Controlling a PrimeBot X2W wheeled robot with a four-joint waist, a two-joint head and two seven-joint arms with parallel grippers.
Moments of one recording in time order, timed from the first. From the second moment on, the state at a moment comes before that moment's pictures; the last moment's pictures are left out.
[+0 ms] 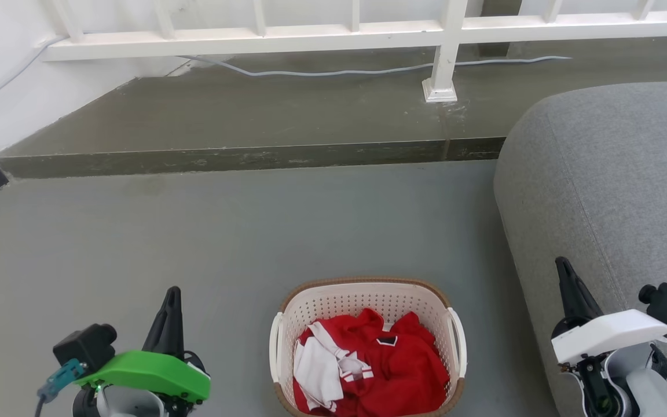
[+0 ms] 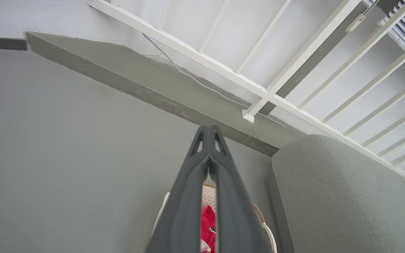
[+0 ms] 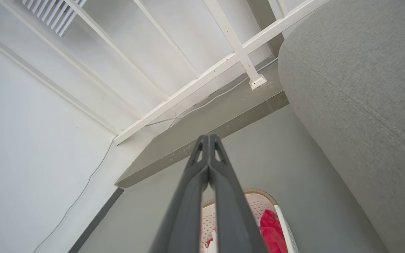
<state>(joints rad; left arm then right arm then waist) -0.02 0.04 -0.20 0.23 -0.72 -0.03 -0.18 -0.01 -0.13 0.12 0.32 0.75 0.10 -0.16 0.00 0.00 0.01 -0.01</state>
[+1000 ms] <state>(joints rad) -0.02 0.05 -0.11 0.24 -1.06 -0.06 -0.08 -0.02 -0.09 0.02 0.31 1.07 0.10 -0.06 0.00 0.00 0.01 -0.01</state>
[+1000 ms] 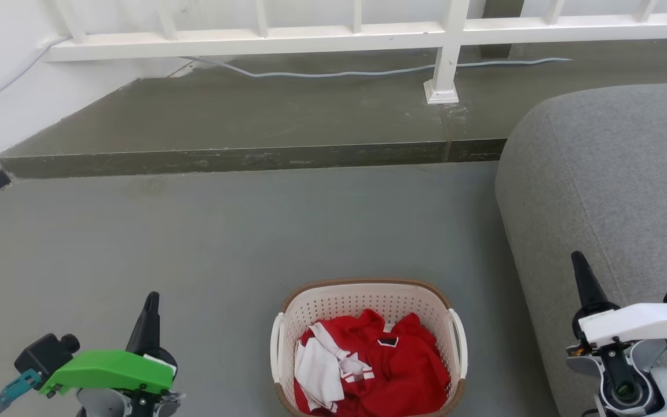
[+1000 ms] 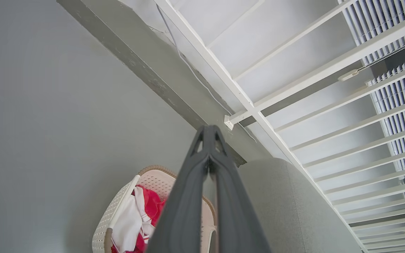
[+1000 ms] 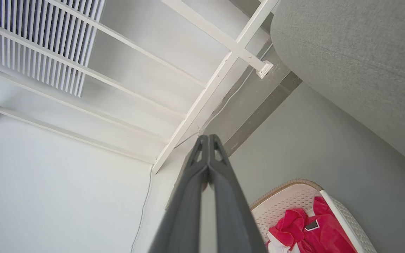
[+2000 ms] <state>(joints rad) -0.03 0.05 -0.03 0.26 -1.40 -0.10 0.01 -0.04 -0.06 -0.07 0.30 1.38 0.11 0.04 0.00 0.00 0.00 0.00</state>
